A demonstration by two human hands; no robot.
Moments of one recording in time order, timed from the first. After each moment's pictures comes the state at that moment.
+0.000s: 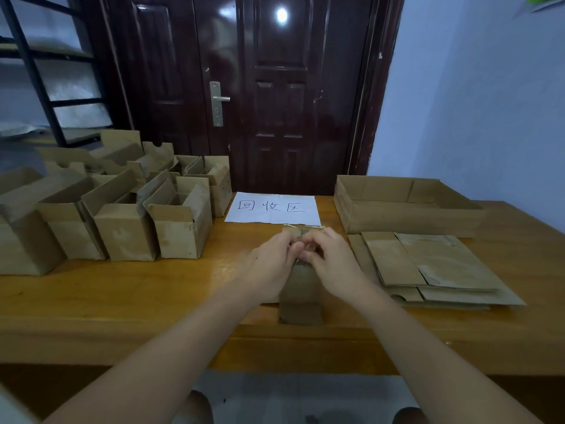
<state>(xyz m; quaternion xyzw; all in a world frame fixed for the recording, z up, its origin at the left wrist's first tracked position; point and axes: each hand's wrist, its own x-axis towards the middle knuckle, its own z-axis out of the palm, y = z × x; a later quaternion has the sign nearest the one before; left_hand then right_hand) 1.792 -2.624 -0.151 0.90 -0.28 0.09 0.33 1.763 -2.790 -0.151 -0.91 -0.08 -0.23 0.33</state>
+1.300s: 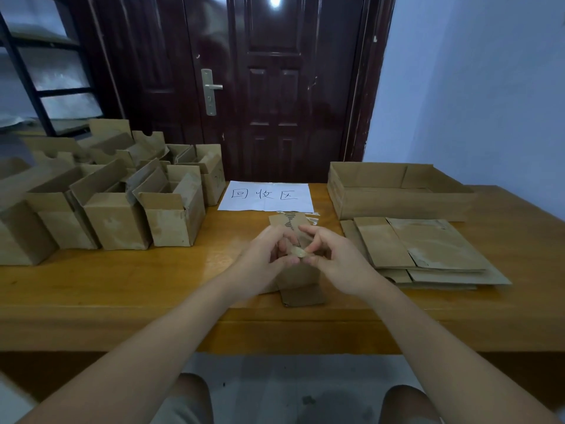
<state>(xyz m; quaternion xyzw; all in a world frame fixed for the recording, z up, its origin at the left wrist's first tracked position) 1.771 -2.613 -0.153 0.84 -0.35 0.02 0.42 1.726 -2.814 -0.153 -0.91 -0.12 -0.12 0.39</state>
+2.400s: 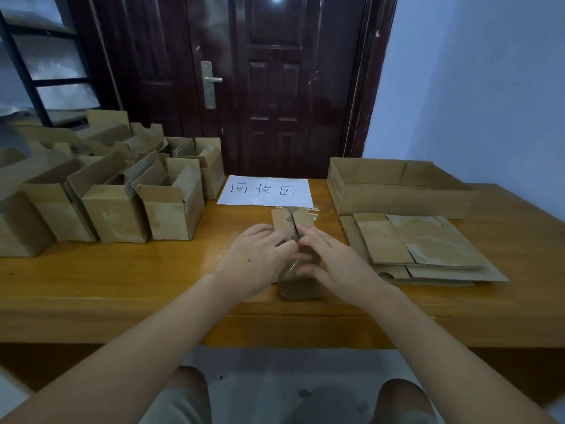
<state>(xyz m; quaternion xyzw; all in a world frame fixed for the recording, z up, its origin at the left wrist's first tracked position) 1.778 -2.608 -0.164 0.84 -0.46 0.30 0.02 1.719 -2.817 -0.167 -0.95 -0.20 -0.17 0.19</state>
